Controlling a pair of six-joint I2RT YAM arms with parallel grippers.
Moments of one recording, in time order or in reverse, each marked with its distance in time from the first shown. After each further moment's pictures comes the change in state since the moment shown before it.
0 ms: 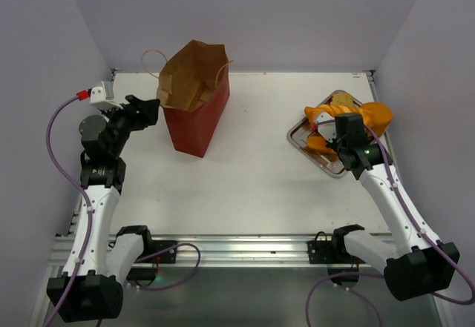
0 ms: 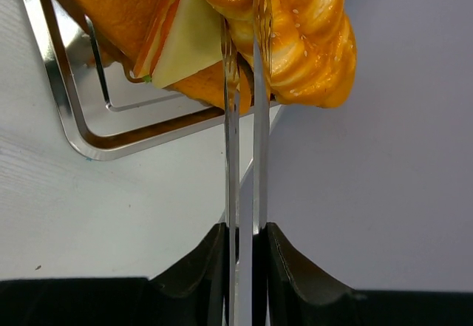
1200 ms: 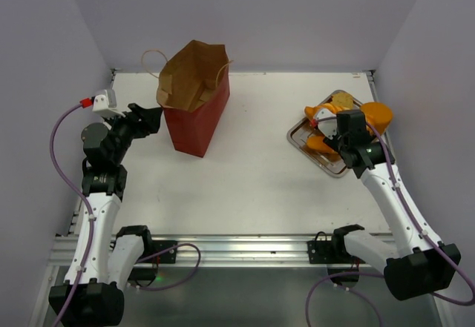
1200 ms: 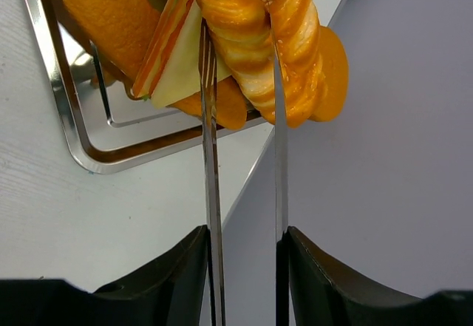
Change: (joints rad) left arm 0.000 -0.077 -0.074 -0.033 0.021 0.005; right arm 0.000 0.003 0.029 -0.008 -0.029 0.003
